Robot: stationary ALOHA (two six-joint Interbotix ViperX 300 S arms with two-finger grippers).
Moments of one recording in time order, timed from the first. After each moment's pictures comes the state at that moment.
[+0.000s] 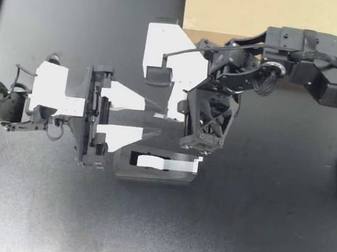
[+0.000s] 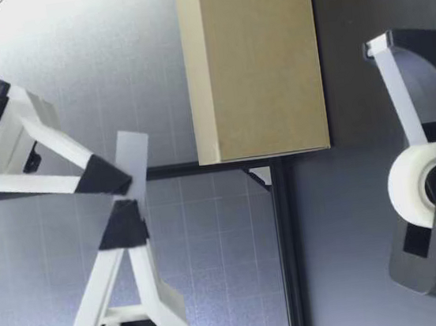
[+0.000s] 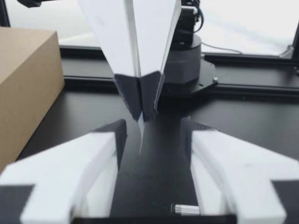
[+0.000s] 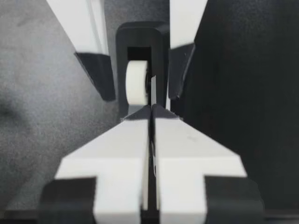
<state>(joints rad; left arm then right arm) -0.01 -0.11 0.93 -0.11 -0.80 0.06 -0.15 0.03 0.09 0.21 0.98 -0.19</state>
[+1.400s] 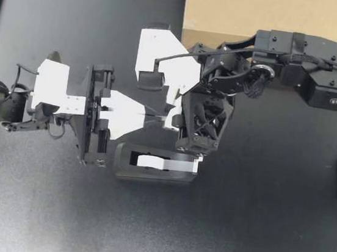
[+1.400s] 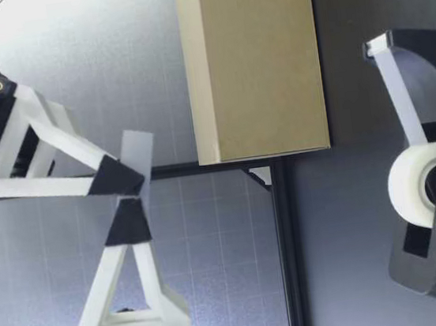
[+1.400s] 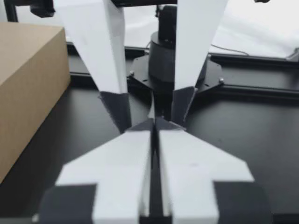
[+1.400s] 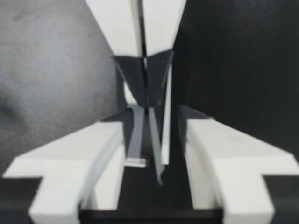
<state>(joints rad) -0.01 -0.11 0.94 -0.15 -0.81 0.06 -0.15 0.05 0.08 0.20 0.98 -0.19</state>
